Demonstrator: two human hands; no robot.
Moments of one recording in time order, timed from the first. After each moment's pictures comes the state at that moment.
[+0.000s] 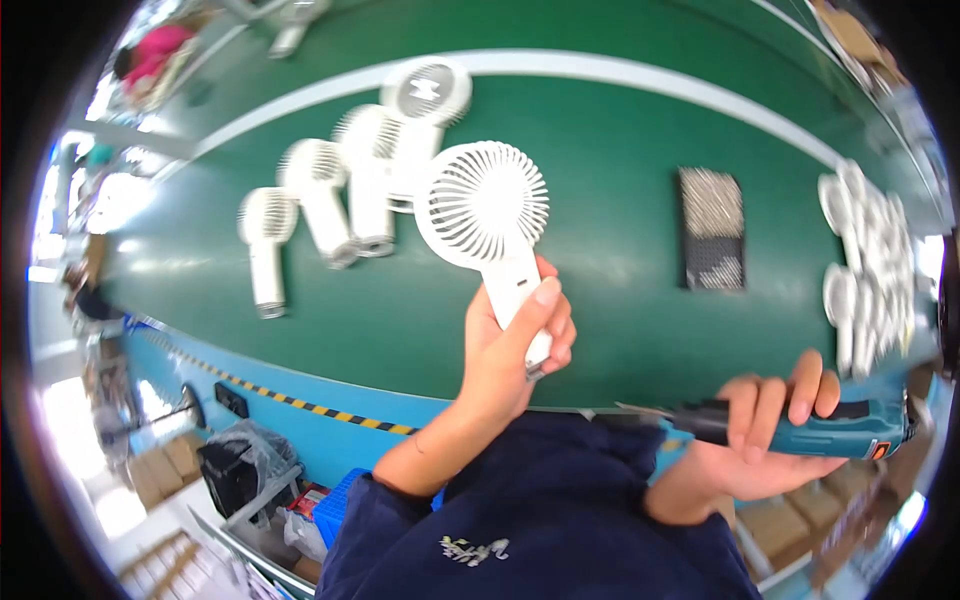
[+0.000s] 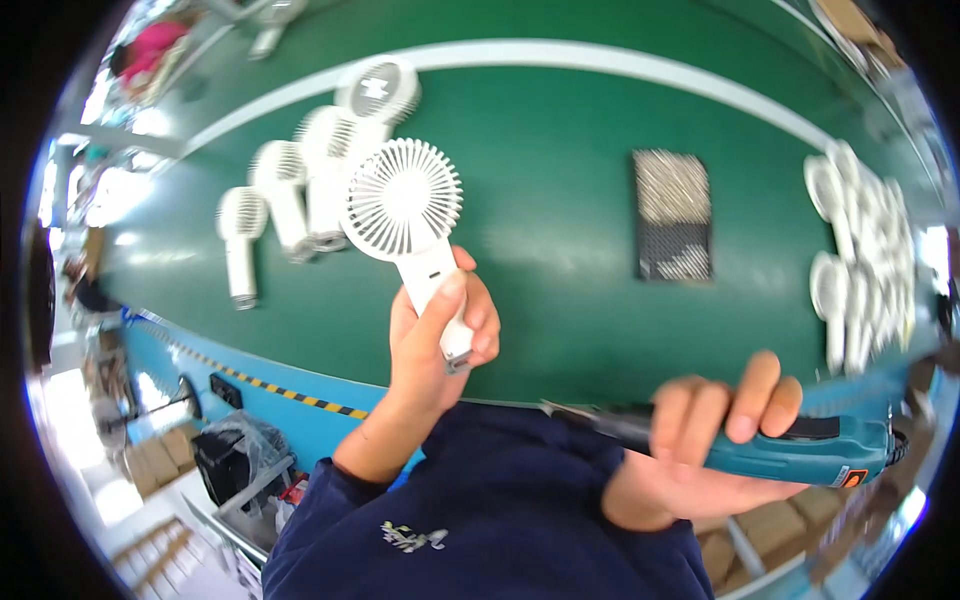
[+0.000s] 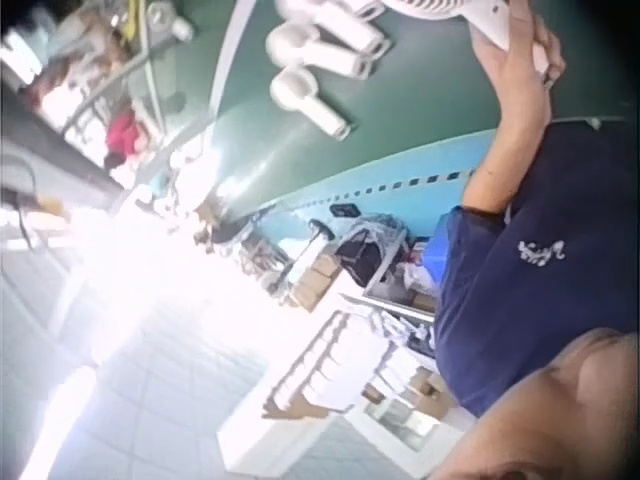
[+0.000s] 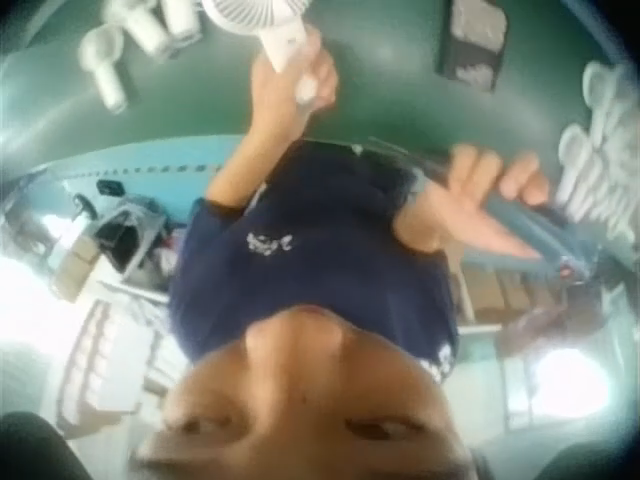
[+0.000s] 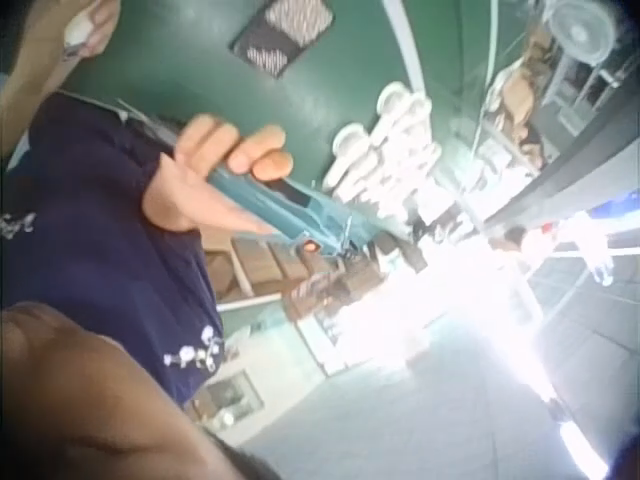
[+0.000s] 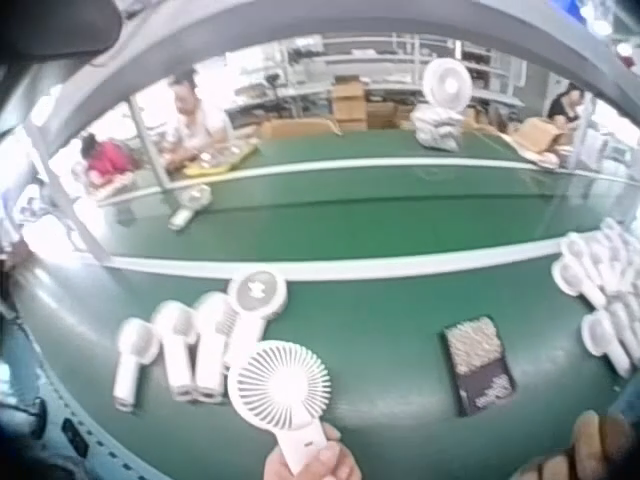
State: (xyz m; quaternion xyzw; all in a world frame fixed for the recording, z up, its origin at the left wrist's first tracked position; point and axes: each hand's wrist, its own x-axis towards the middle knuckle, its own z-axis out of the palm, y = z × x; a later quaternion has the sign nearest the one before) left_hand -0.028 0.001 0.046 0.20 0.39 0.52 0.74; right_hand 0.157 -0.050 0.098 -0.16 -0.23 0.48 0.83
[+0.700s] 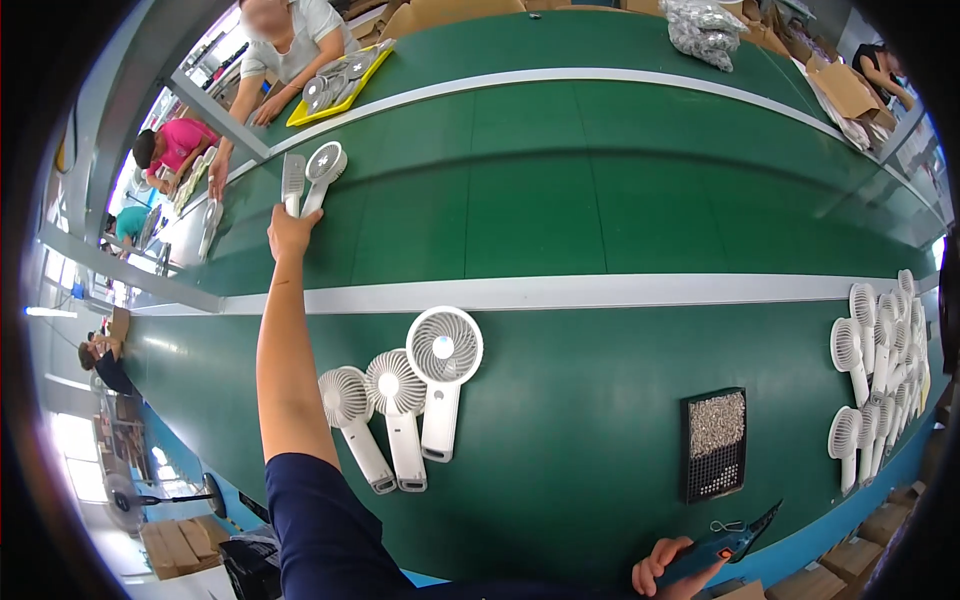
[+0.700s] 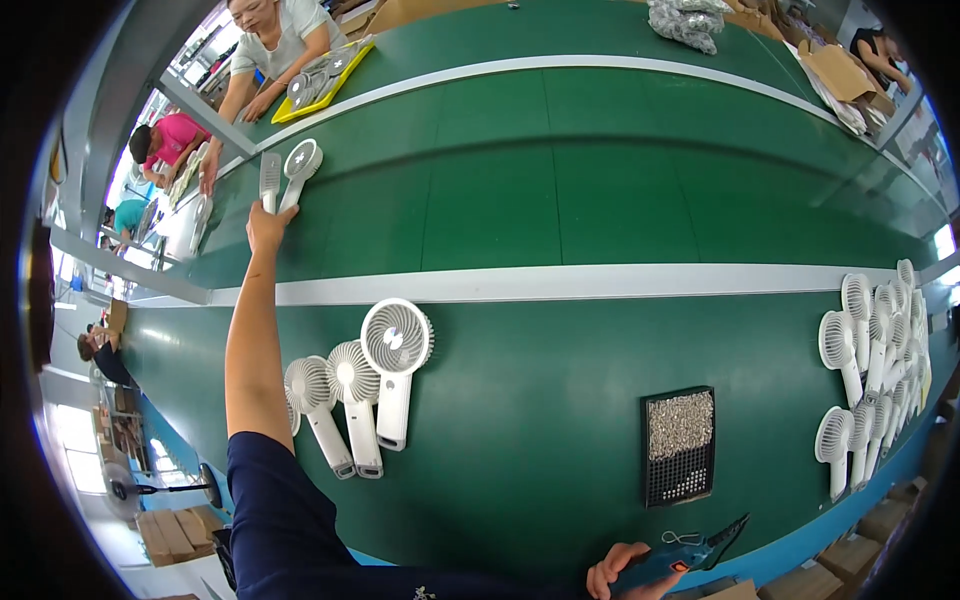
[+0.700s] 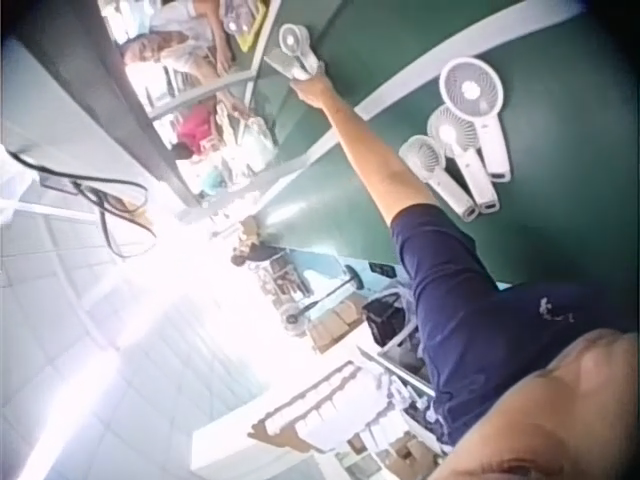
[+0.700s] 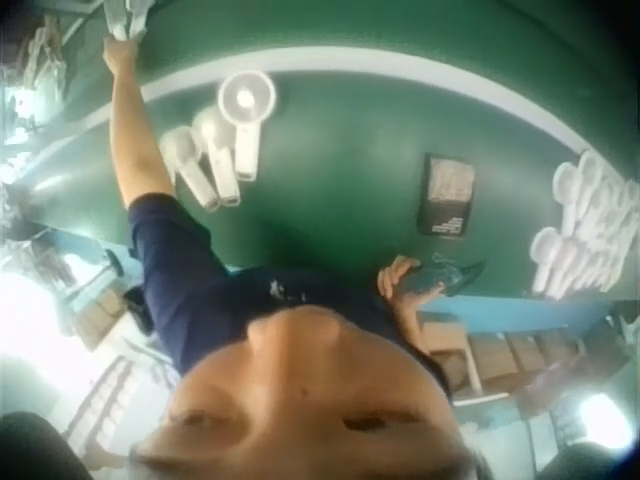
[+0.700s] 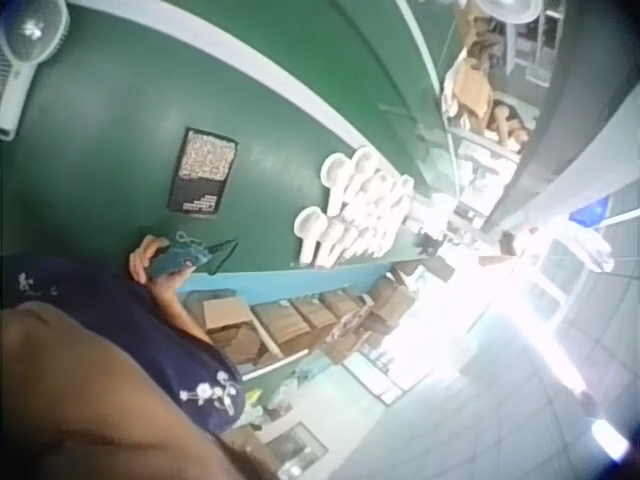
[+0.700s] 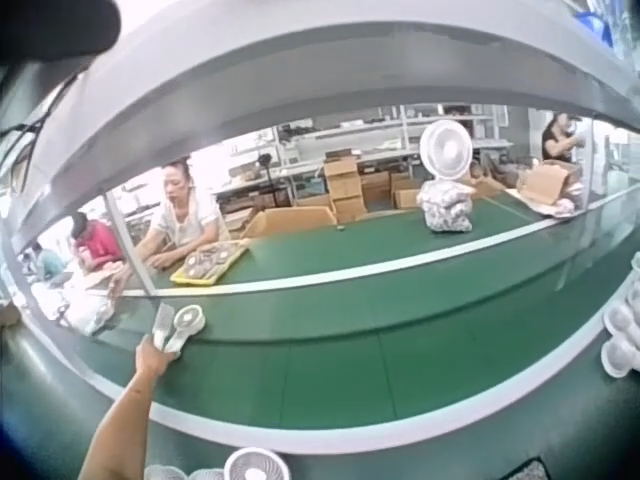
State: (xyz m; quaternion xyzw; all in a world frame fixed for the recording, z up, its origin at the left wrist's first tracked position) left_hand -0.334 0.434 0.000 0.51 0.82 0.23 -0.06; right_hand 0.170 -0.076 0.005 -0.28 -0.03 0.72 0.63
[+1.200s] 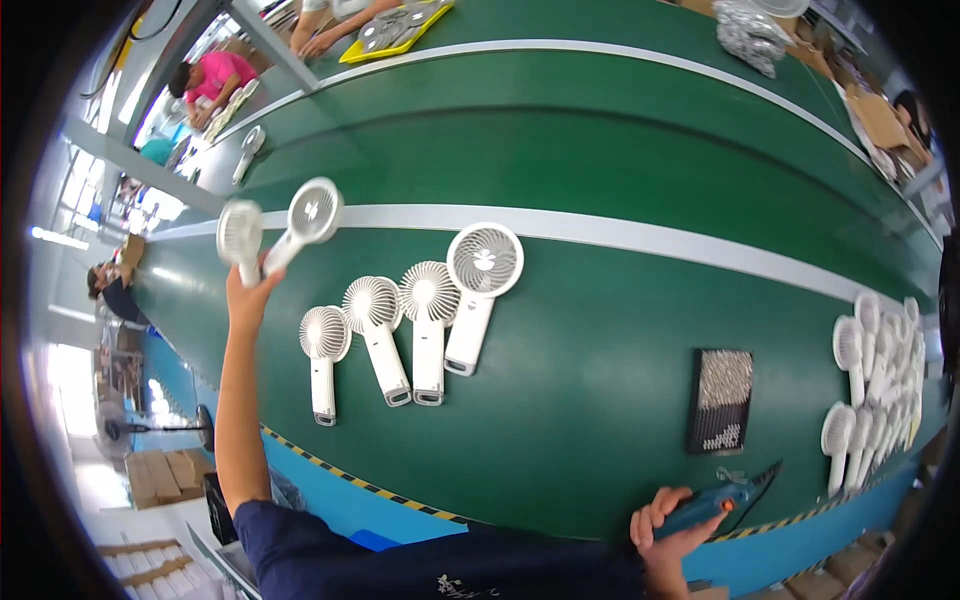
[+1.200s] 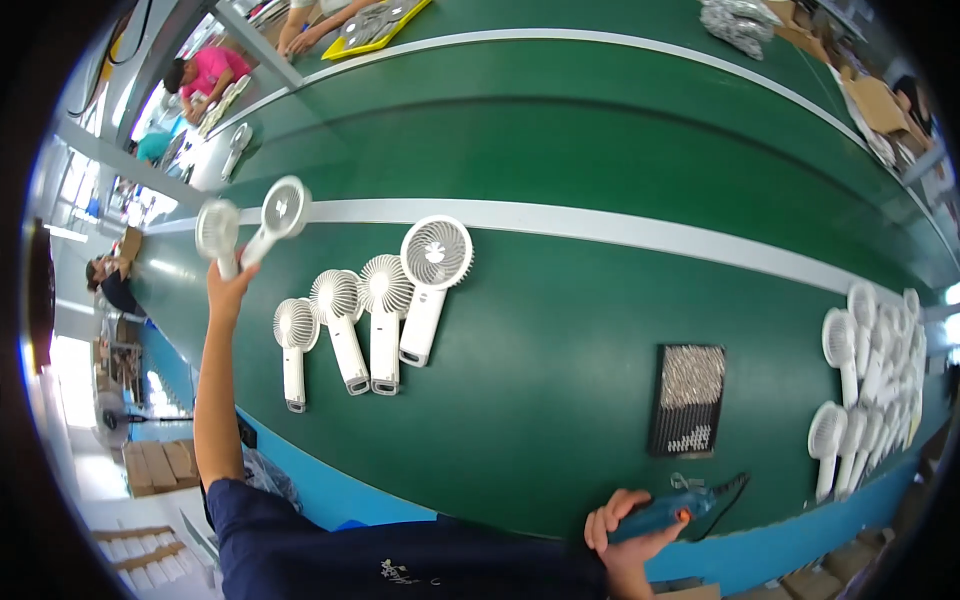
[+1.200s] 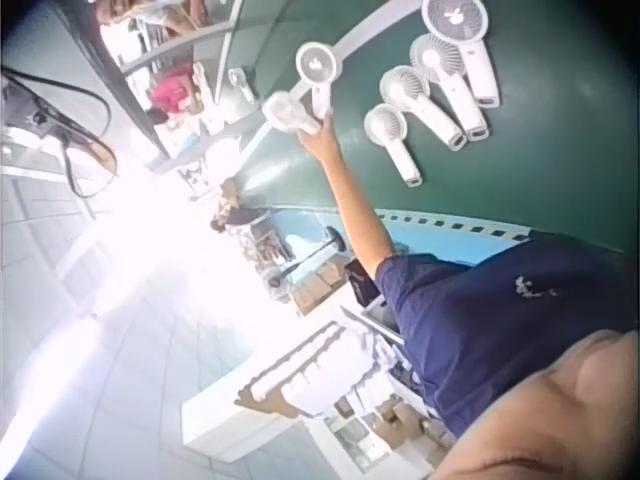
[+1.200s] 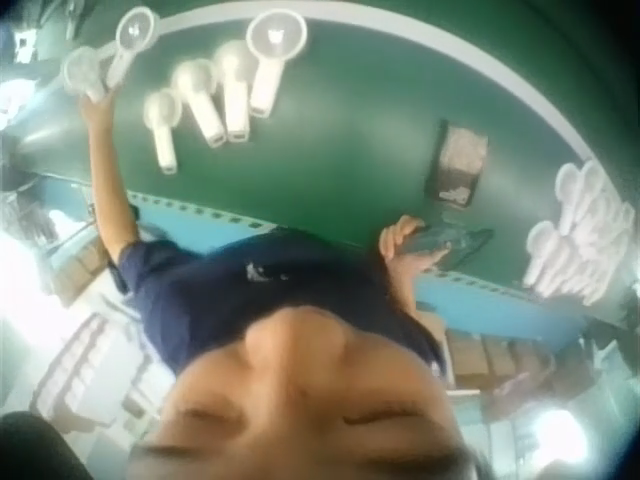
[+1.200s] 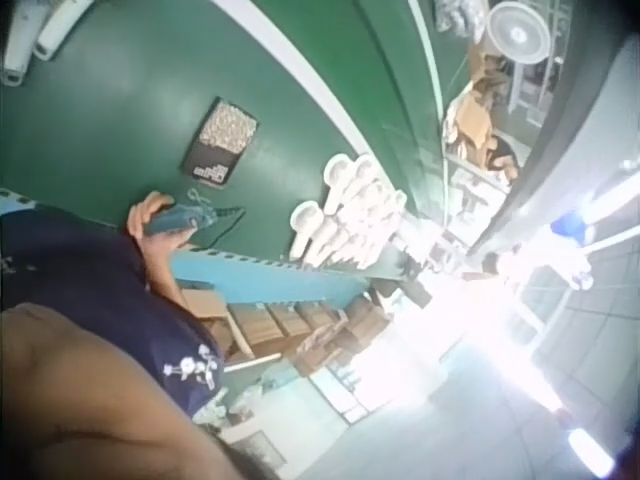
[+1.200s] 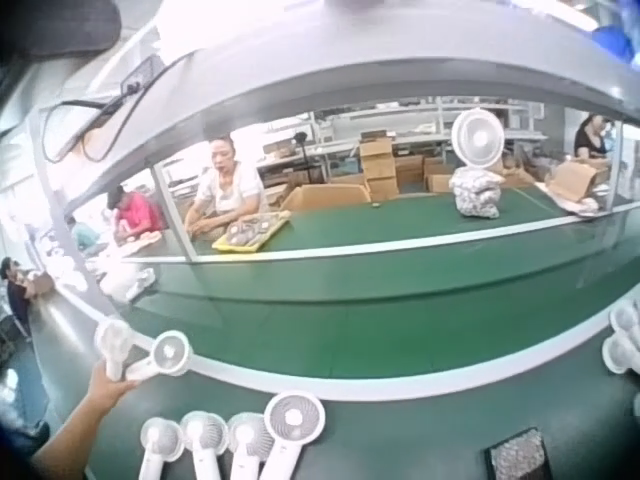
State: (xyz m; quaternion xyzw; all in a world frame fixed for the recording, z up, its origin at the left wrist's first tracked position) left_hand -0.425 0.187 0.042 0.55 0.73 0.38 0.13; right_hand 0.167 -0.072 -0.004 -0.29 0.00 0.69 0.66
